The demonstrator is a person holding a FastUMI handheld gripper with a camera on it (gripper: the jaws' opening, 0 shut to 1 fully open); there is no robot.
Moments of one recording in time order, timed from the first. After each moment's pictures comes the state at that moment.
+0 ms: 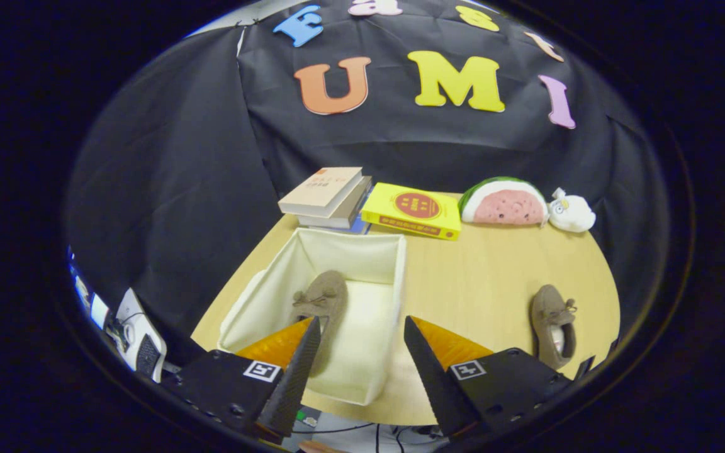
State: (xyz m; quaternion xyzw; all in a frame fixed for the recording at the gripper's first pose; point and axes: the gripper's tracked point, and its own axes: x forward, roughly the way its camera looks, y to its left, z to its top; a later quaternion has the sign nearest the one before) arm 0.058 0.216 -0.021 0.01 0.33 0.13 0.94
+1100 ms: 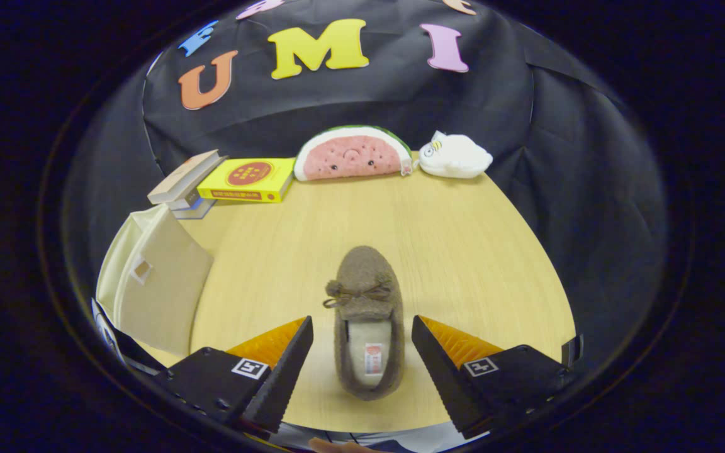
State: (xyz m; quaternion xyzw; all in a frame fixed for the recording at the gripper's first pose) arm 0.095 -0.105 -0.143 0.03 0.43 -0.02 0.90
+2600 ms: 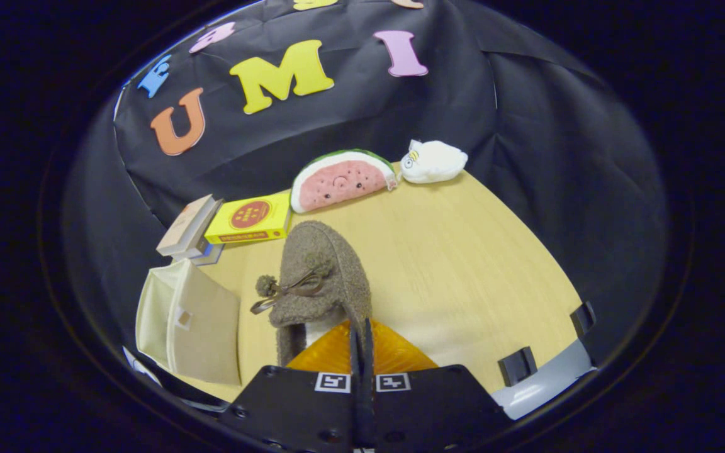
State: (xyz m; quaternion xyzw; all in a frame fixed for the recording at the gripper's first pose) arm 0.085 -0.057 -0.039 0.12 0.38 -0.04 0.92
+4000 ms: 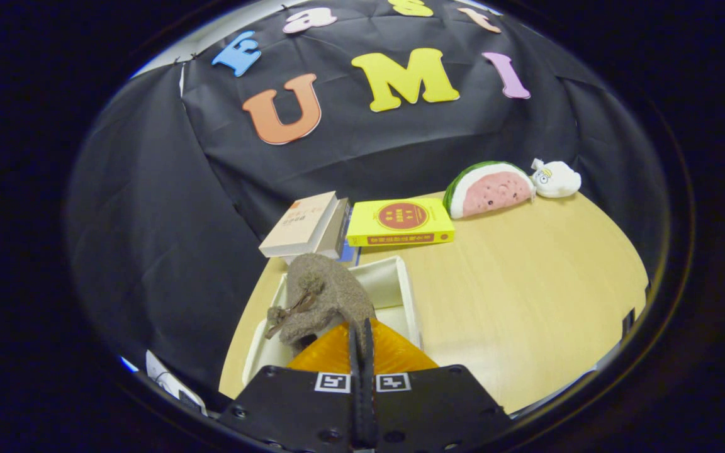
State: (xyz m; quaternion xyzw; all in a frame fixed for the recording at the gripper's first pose) arm 0.106 0.268 -0.023 0.13 0.33 0.07 0.93
